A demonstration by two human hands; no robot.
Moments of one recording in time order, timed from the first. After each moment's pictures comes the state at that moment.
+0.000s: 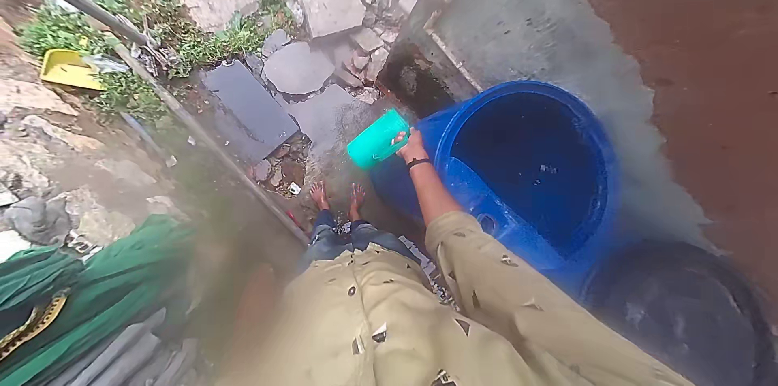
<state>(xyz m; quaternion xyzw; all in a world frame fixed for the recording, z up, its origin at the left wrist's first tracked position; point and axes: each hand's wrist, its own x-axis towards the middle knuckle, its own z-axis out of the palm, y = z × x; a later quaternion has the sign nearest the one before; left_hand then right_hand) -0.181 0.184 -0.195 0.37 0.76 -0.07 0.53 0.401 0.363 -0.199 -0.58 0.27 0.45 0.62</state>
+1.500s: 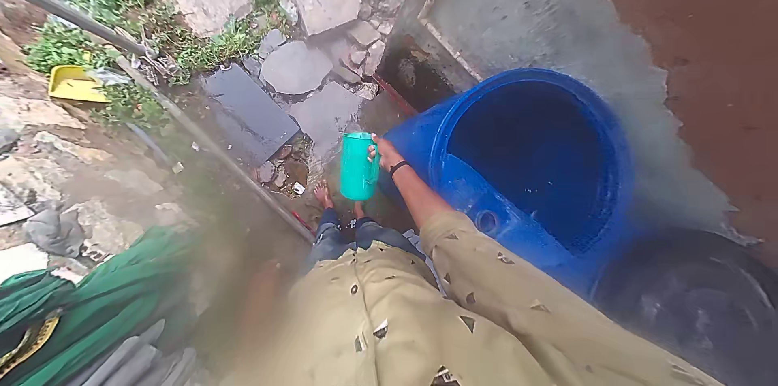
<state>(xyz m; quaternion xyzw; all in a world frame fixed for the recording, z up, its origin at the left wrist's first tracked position) -0.151 0.198 -0.186 0.39 0.74 -0.07 0.54 0.348 0.359 -0.213 -0.70 0.12 0.60 0.38</state>
